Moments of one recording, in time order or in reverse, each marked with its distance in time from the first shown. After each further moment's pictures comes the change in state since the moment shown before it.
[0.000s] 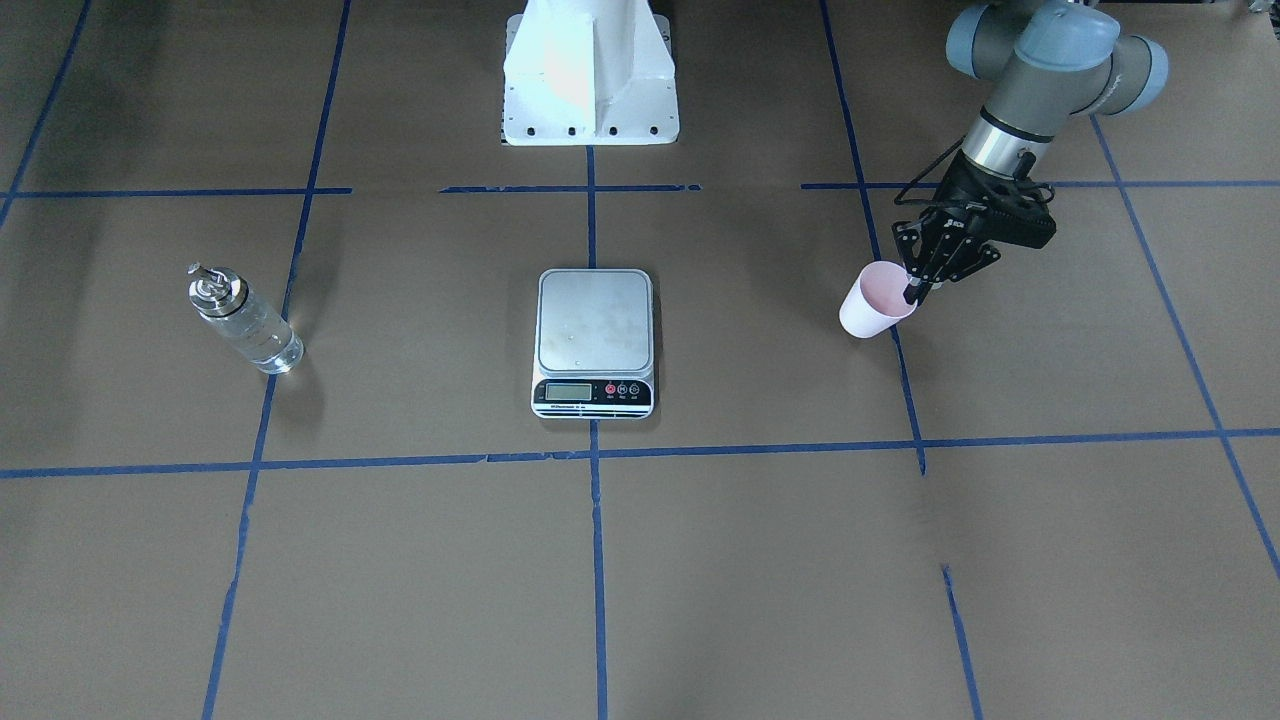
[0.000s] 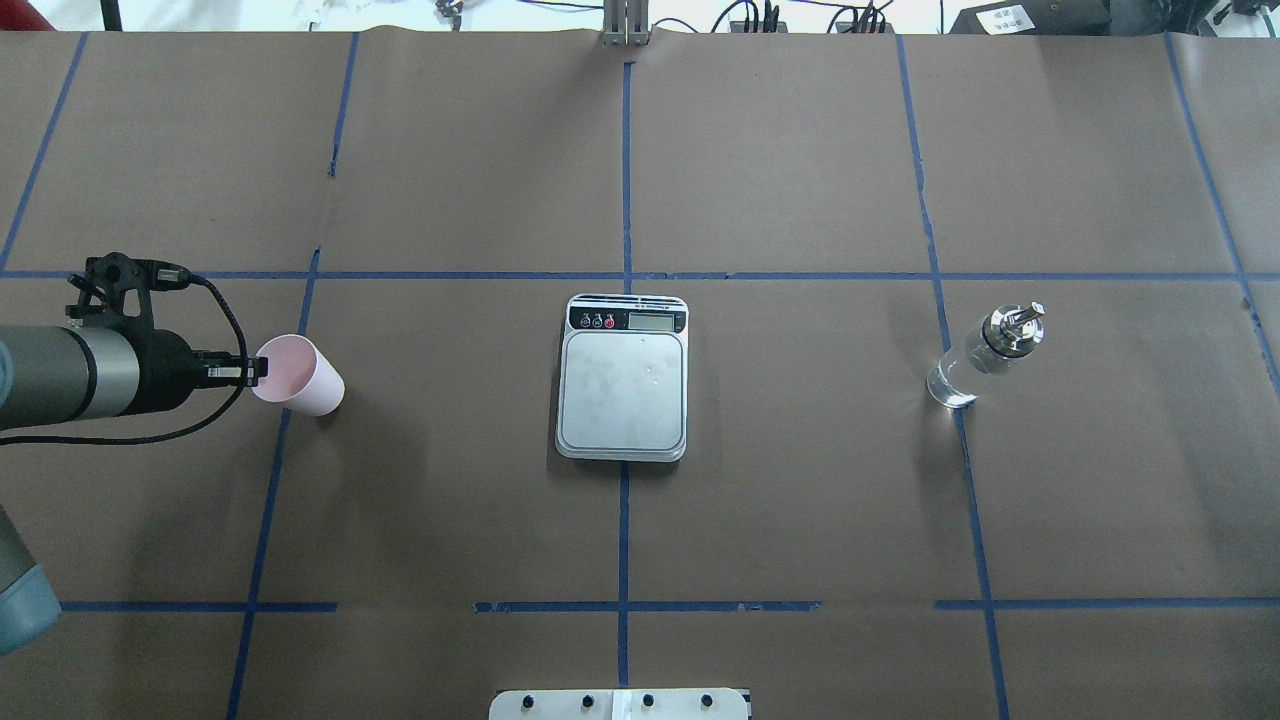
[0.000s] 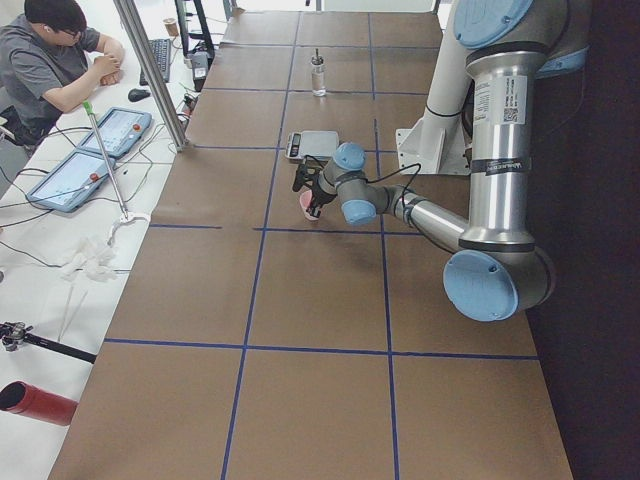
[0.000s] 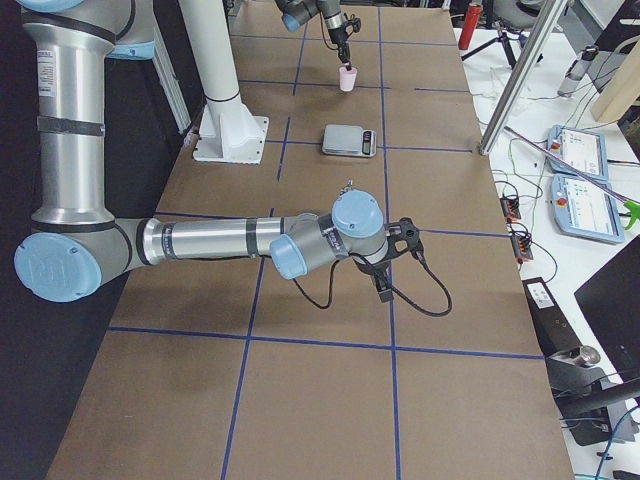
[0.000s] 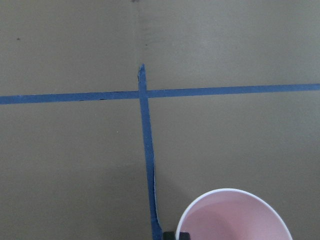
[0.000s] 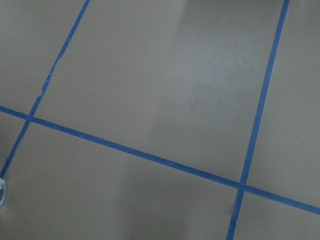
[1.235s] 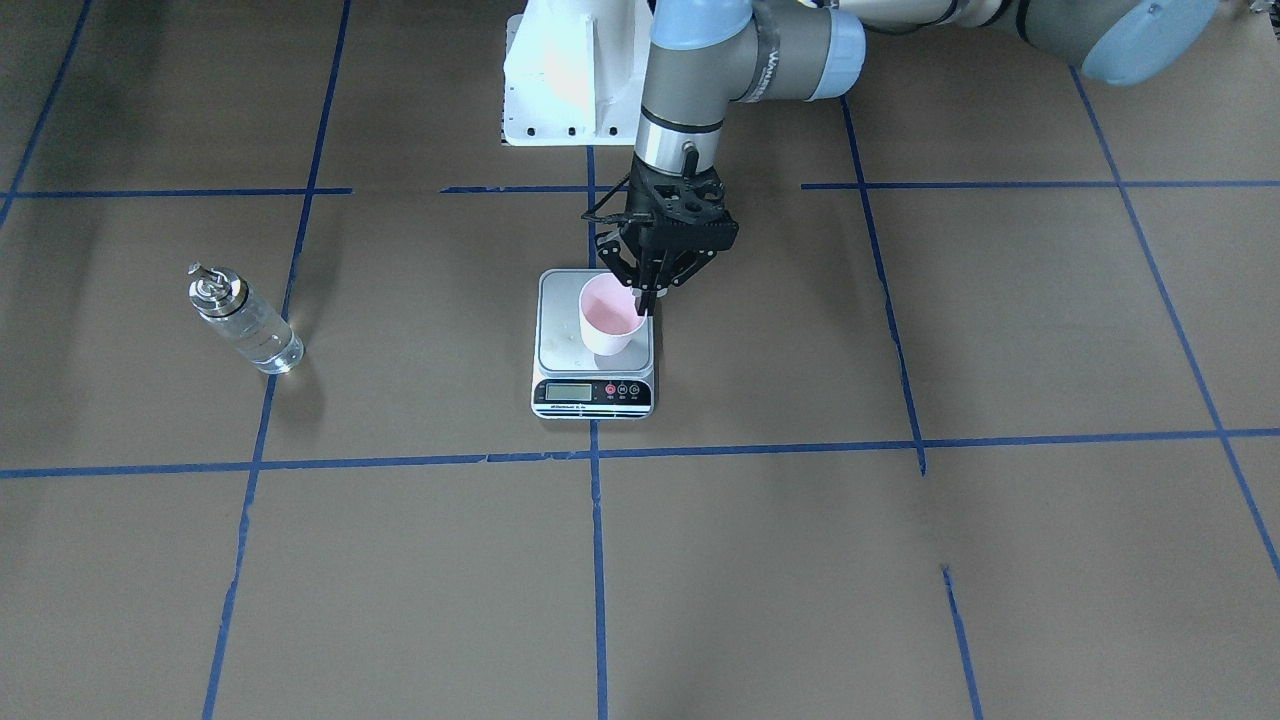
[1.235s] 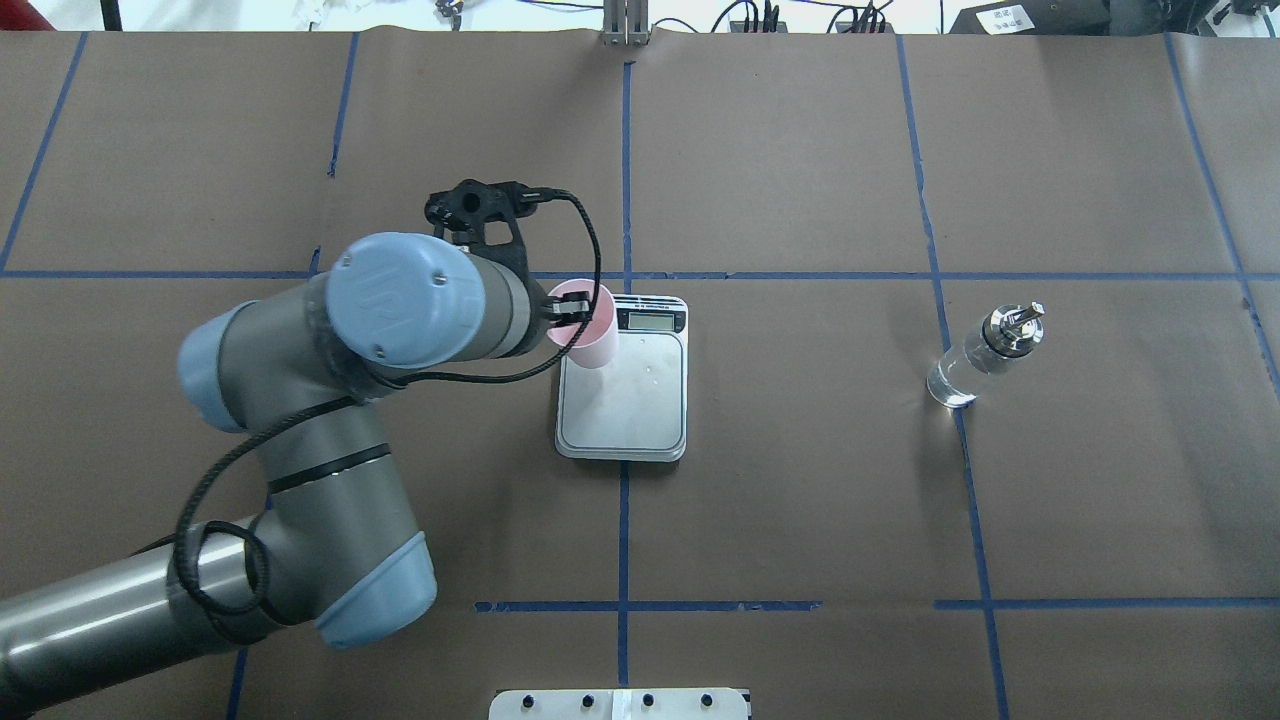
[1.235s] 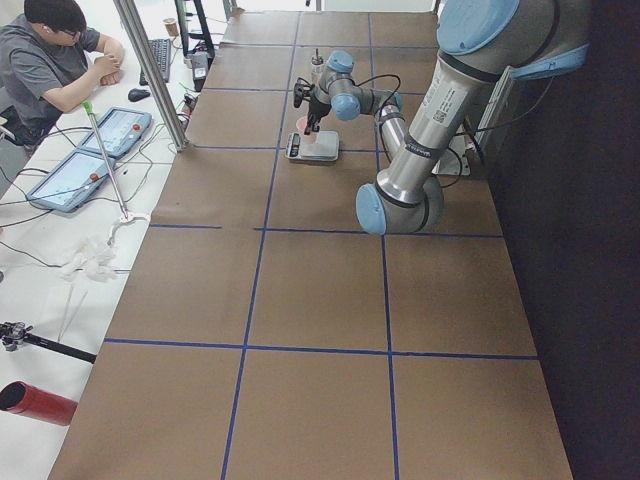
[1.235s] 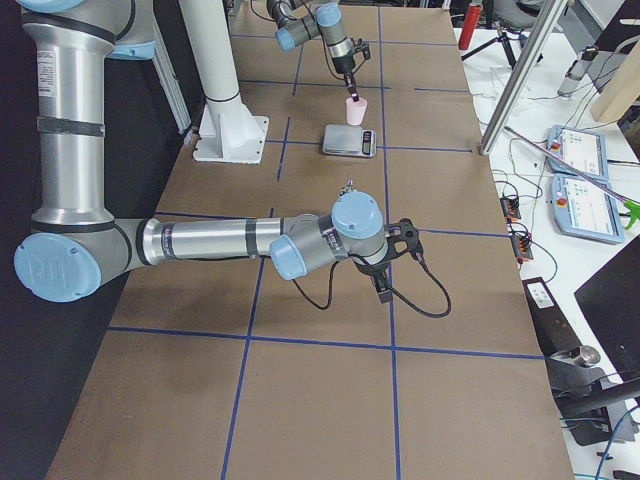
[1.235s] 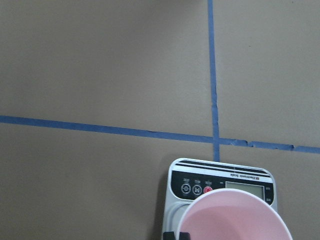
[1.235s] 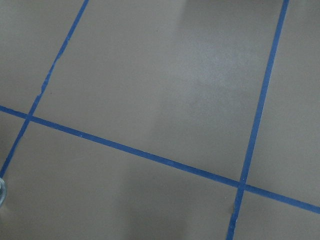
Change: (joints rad) left arm 0.183 -0.739 0.203 0.604 0.176 -0.298; right arm 0.000 -0.002 -0.001 0.000 0.000 0.000
